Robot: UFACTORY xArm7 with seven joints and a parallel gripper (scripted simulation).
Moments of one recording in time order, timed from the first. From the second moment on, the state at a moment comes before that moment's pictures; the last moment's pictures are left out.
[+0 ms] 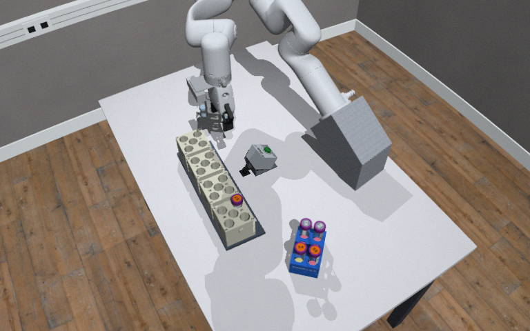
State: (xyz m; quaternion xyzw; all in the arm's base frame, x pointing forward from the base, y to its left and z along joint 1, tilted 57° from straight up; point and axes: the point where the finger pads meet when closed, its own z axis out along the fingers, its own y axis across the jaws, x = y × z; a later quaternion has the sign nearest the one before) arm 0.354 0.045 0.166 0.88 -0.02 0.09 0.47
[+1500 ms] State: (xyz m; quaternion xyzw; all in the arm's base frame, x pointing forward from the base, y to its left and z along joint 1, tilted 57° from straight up) arm 0.362 0.140 0.025 0.82 0.31 -0.09 0.47
